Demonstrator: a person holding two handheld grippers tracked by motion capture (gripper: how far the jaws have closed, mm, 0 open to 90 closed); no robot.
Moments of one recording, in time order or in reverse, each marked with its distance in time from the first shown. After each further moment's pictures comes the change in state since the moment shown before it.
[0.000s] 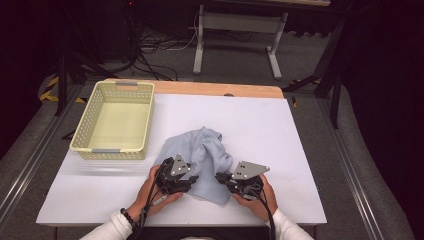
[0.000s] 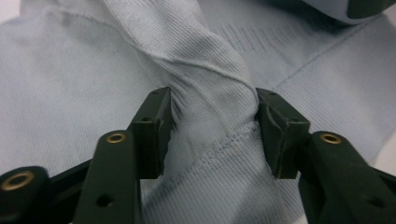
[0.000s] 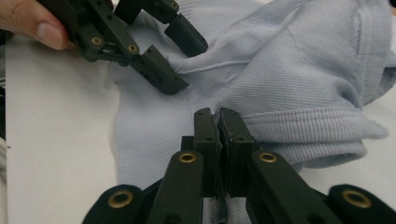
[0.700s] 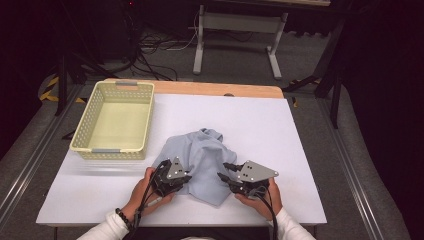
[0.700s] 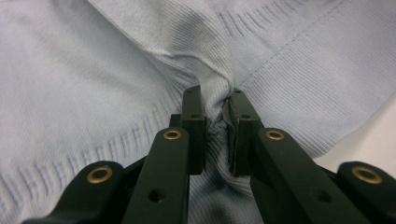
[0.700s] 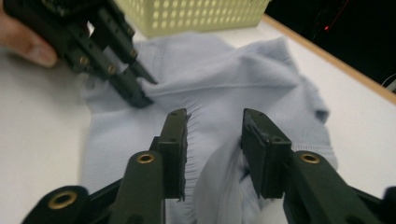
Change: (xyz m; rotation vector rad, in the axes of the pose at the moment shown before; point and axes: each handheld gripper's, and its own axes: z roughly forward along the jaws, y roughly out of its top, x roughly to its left) left arm 0.007 -0.008 -0.017 0.040 -0.051 0.078; right arm 0.000 0.011 -0.025 -0.122 -0.118 -0.074
